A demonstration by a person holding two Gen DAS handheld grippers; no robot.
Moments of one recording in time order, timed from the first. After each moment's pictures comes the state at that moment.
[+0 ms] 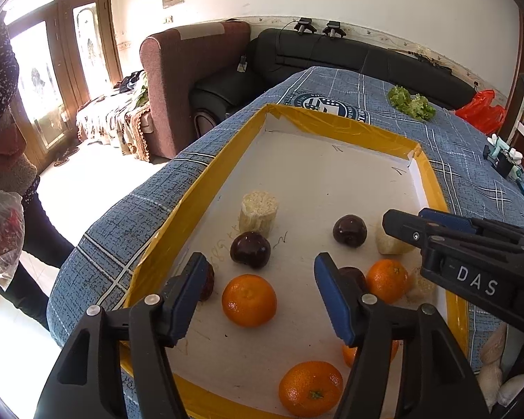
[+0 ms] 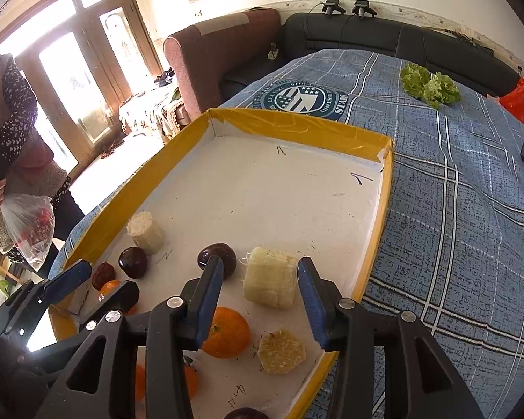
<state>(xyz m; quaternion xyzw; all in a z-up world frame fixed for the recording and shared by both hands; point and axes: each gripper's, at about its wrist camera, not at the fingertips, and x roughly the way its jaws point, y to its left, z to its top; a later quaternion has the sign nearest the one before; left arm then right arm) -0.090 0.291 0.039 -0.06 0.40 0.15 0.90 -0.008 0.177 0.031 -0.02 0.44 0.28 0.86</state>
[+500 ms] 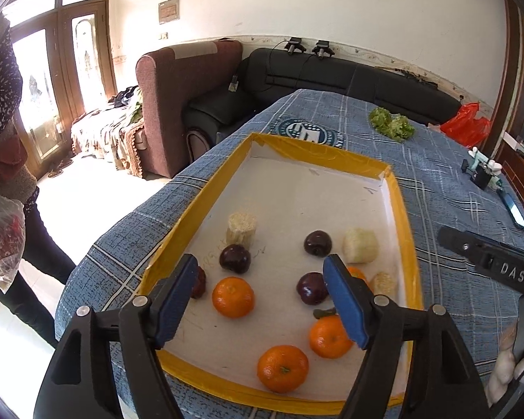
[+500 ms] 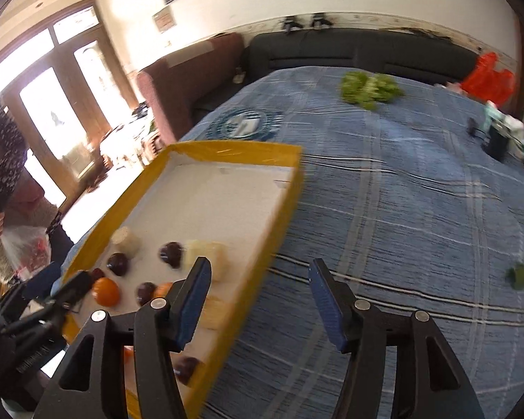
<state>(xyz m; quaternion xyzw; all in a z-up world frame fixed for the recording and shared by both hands) -0.116 0.274 0.073 -0.06 0.36 0.13 0.92 -0.023 0.067 0.050 0.05 0.42 0.20 0.88</state>
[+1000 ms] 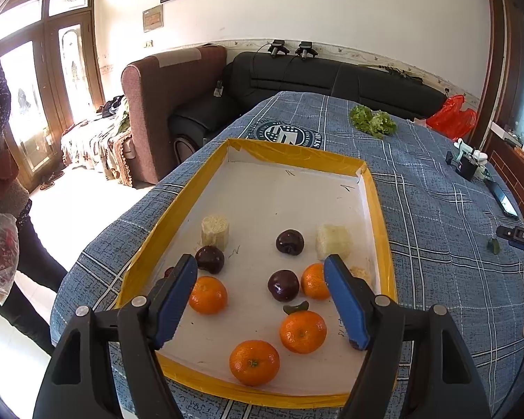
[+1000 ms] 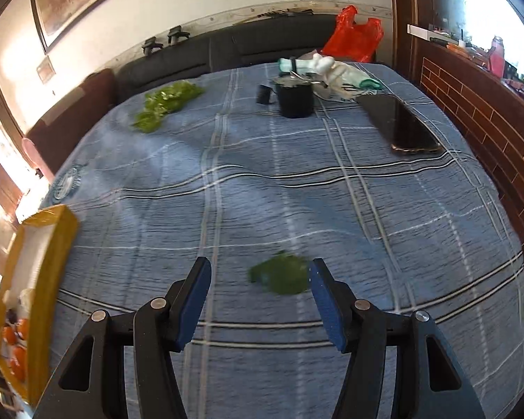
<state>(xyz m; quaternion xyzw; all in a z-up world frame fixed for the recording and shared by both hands) -0.117 0.253 0.078 -0.04 0.36 0.11 0.93 0.021 -0.153 0.024 0.09 0.44 0.01 0.89</state>
